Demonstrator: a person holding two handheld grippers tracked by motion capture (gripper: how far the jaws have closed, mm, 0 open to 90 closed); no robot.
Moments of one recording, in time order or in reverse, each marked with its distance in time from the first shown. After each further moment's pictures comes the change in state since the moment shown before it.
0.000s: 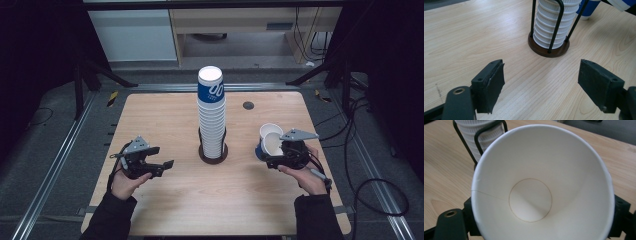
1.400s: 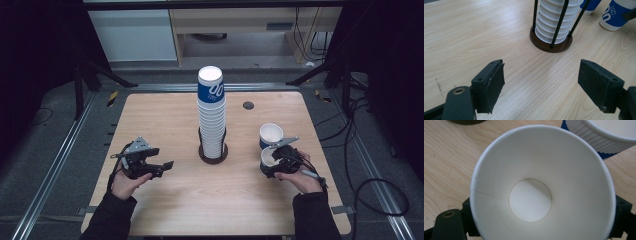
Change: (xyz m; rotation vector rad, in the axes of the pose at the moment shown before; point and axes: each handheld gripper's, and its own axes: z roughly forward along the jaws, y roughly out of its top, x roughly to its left) left arm 0.002 -0.003 0.004 0.030 0.004 -0.001; right arm -0.006 -0.030 0.042 0.317 -0.040 -0.074
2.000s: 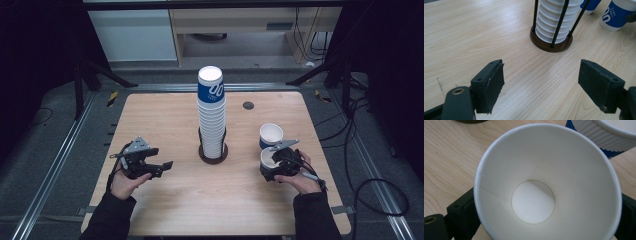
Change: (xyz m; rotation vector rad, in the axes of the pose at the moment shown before) left arm 0.002 0.000 -0.003 0.004 0.004 -0.004; right arm 0.003 -0.007 0.000 -0.027 0.001 -0.010
